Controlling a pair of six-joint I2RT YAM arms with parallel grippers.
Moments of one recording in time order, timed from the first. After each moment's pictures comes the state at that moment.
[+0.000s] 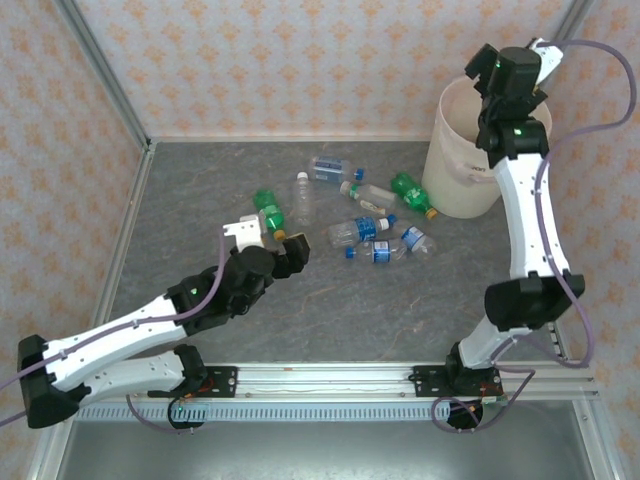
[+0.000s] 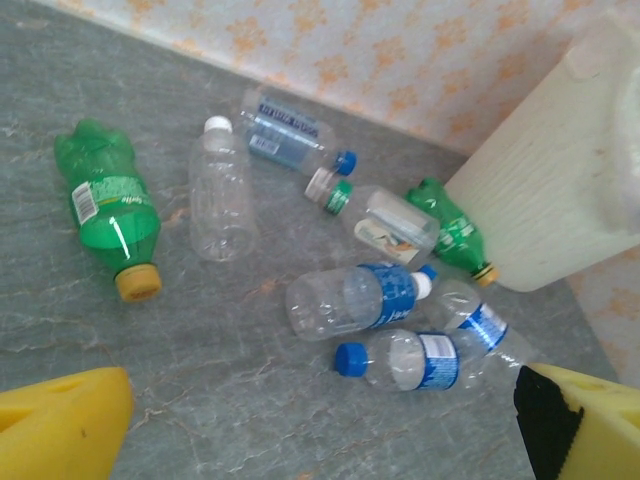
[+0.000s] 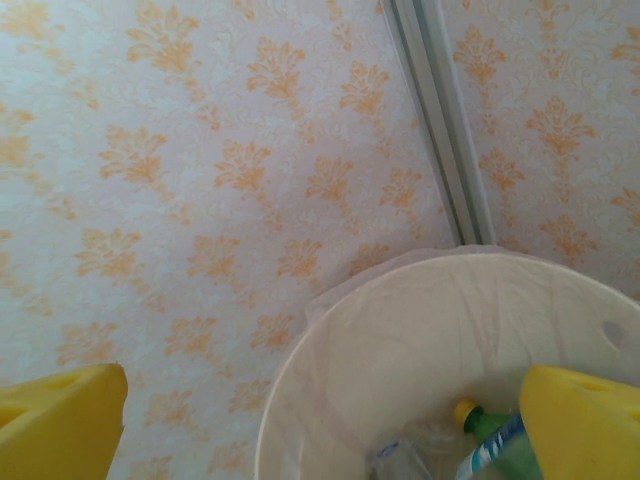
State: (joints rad) left arm -0.96 0.96 0.83 -0.39 -0.62 -0.85; right arm 0.05 1.63 1.96 -0.50 0.43 0.50
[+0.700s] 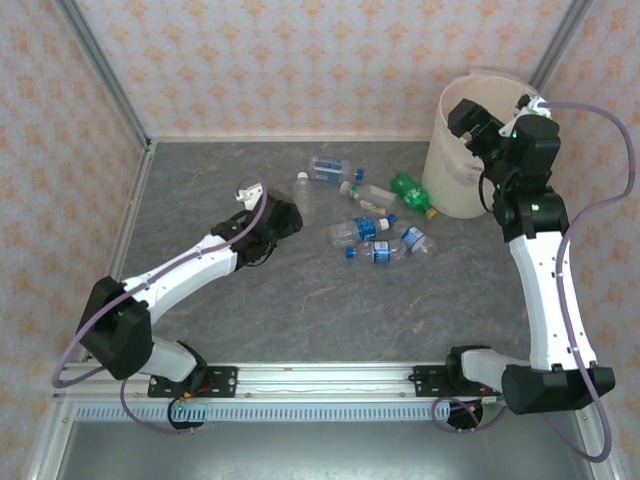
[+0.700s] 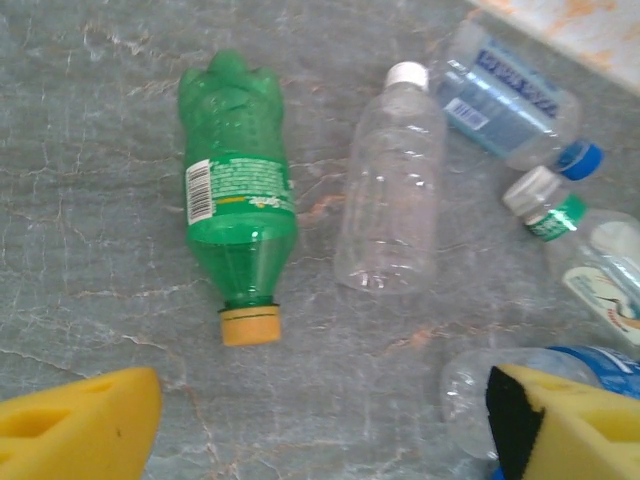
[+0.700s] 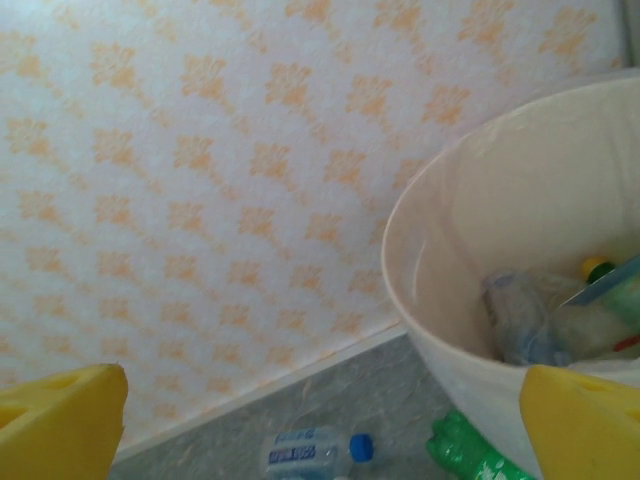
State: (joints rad) left arm -0.55 1.44 1.03 -0.44 -0.38 -0.90; right arm 0.05 1.16 1.45 -0.45 -0.02 0.57
